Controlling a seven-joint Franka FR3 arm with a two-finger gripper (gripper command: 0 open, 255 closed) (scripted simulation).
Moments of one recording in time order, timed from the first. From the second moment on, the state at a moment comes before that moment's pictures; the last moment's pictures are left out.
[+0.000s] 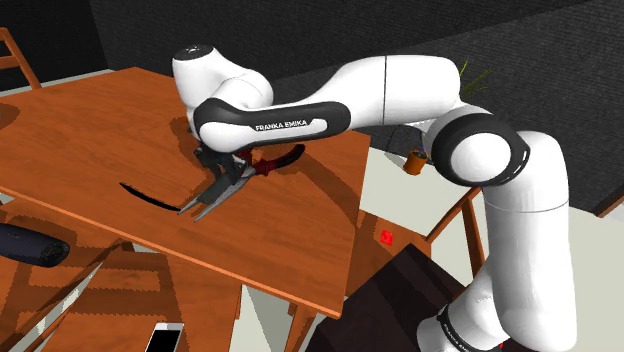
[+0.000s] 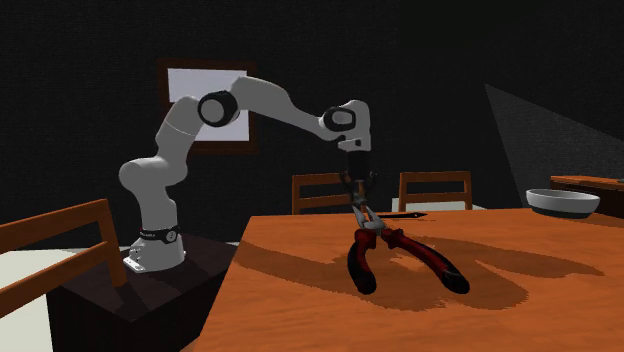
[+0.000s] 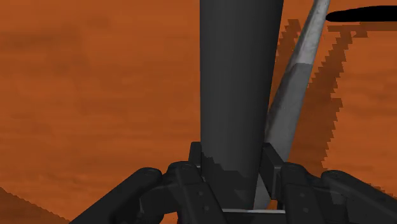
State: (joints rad) arm 0.31 0.59 0.30 -1.31 -0.41 1.83 1.66
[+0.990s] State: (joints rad) arm 0.42 0.79 0.30 -1.11 -0.44 1.80 1.74
